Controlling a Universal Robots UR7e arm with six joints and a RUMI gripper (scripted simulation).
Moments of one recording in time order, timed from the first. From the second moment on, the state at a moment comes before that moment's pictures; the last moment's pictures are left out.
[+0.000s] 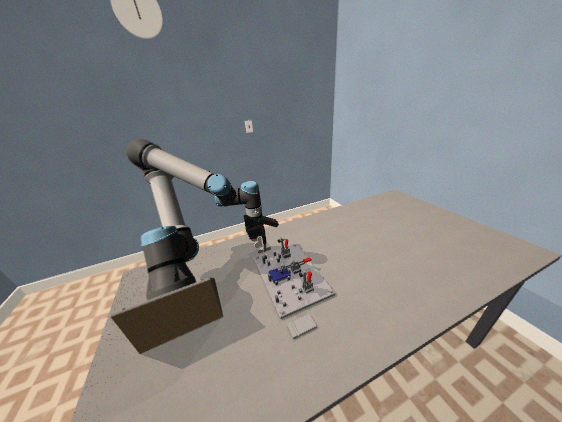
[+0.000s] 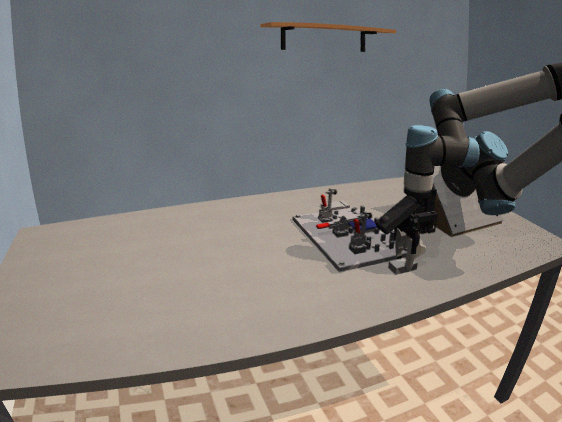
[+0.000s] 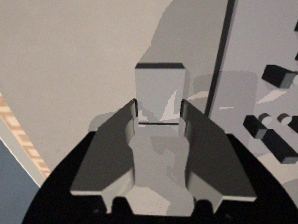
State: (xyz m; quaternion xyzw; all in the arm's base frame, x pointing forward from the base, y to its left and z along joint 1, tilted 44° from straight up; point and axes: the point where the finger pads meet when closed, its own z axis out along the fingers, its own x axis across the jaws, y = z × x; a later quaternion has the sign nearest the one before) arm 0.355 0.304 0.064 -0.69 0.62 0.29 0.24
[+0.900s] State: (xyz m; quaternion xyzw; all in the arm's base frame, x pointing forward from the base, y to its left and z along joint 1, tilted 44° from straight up) arm 0.355 0.304 0.064 -0.69 0.62 0.29 0.24
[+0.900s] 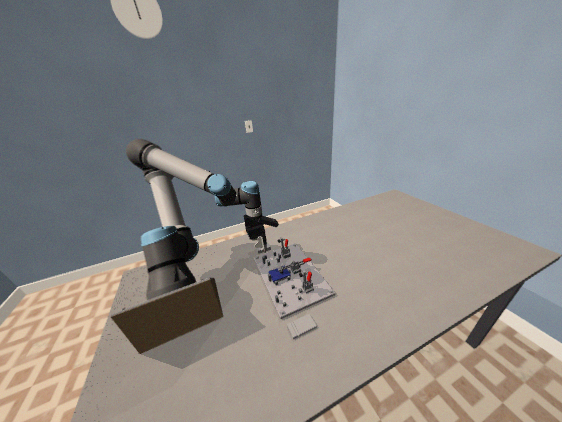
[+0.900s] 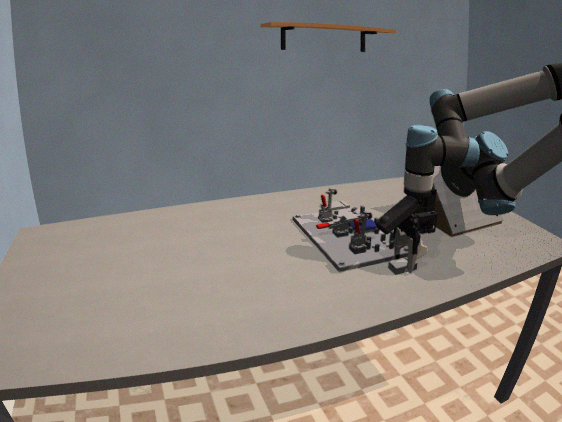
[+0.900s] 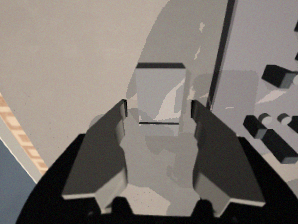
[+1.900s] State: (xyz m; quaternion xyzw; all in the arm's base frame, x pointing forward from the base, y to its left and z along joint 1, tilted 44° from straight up) arm 0.357 0.296 0.072 -0.69 0.62 0.29 0.24
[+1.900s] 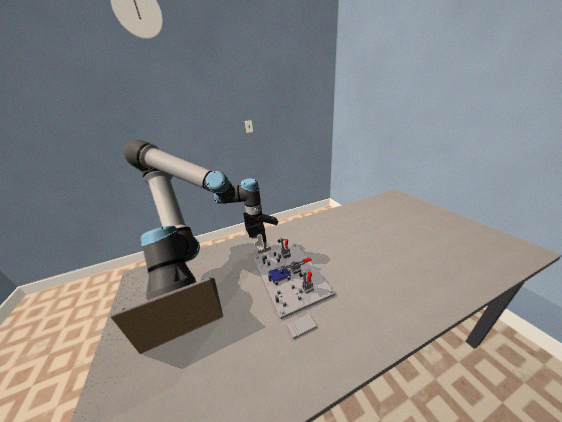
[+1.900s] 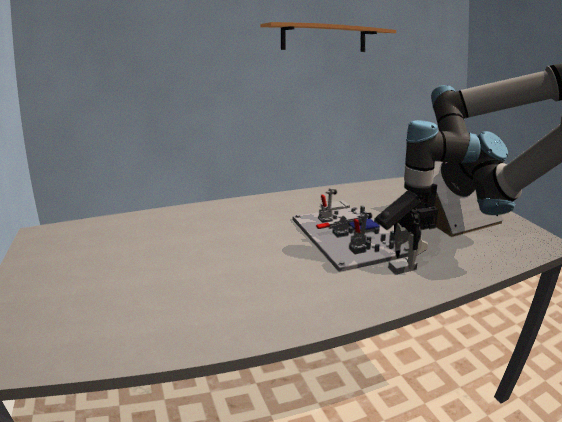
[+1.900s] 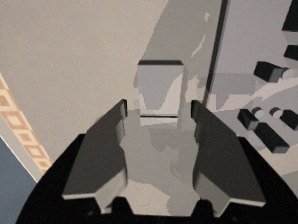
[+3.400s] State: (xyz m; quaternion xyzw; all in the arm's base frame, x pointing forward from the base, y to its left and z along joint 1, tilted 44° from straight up) arm 0.366 0.235 0.136 -0.69 0.62 0.29 0.24
